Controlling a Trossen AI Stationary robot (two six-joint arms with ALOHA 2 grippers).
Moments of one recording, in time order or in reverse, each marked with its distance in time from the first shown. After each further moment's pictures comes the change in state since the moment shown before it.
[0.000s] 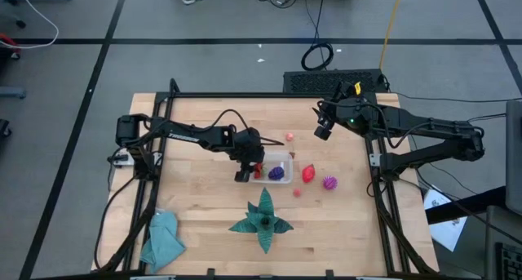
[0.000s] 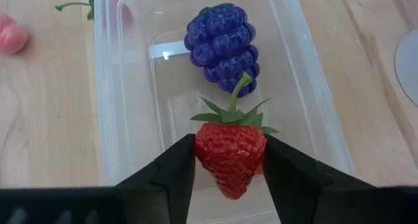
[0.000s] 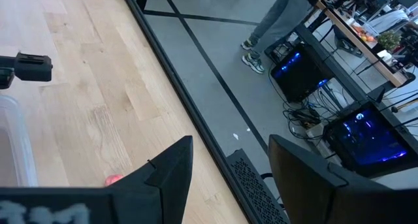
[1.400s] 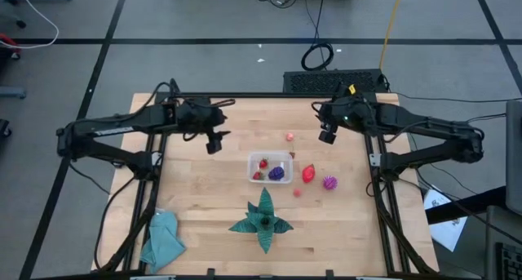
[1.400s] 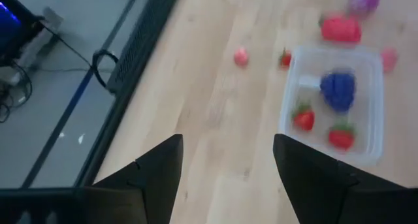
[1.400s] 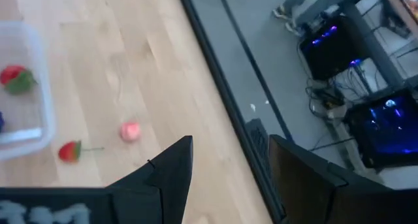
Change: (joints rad) left arm 0.095 -0.617 0.001 -0.368 -0.397 -0.180; right arm -0.076 0.015 -0.008 -0.147 -0.156 -0.041
